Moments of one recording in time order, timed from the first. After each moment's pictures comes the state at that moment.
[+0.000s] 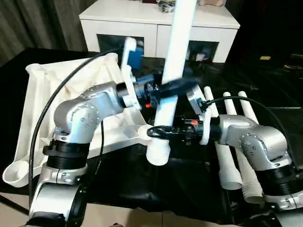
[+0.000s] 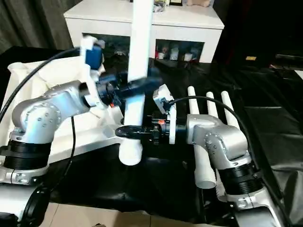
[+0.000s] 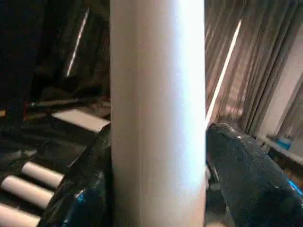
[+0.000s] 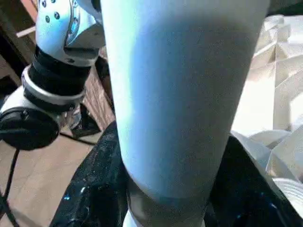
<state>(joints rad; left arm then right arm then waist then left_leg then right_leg) -0.76 0.20 0.07 0.02 -0.82 0.81 -0.86 -0.55 -0.36 0.16 -0.03 0.62 0.79 1.03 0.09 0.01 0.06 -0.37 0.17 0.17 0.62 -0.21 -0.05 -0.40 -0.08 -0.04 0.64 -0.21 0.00</state>
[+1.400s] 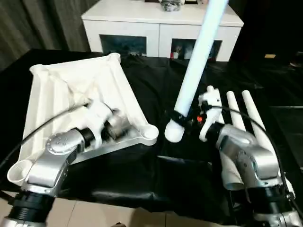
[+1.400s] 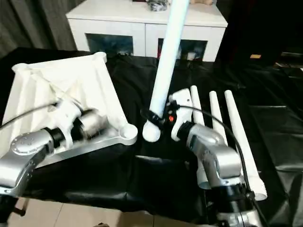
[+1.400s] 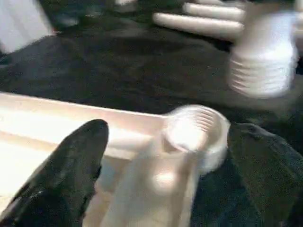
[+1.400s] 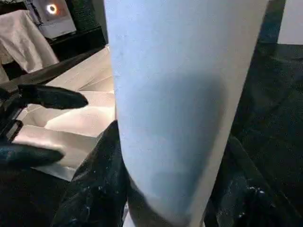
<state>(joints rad) -0.30 0.53 -0.15 0.05 -0.22 0.27 -0.76 -0.38 -0.25 0.05 0.01 0.39 0.53 0.60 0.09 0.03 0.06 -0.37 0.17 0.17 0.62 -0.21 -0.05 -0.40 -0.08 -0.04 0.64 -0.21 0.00</state>
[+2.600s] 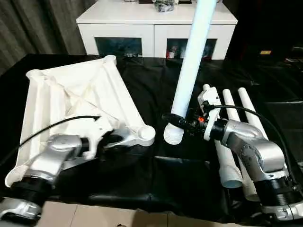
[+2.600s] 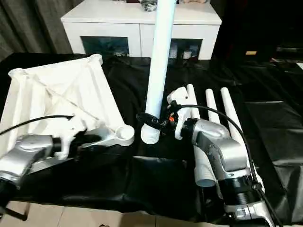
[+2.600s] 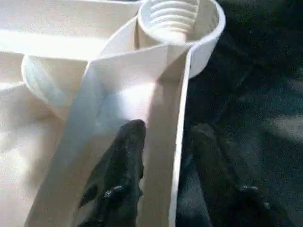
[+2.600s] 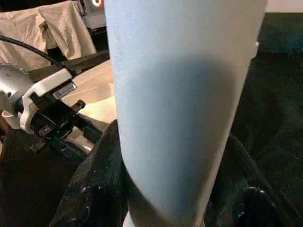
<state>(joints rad) -0.43 0.58 -0.22 0.47 -0.15 0.19 -1.02 -0.47 -0.33 0.09 0.05 0.40 0.51 0.79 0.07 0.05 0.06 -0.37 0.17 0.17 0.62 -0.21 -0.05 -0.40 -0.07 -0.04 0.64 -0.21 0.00</state>
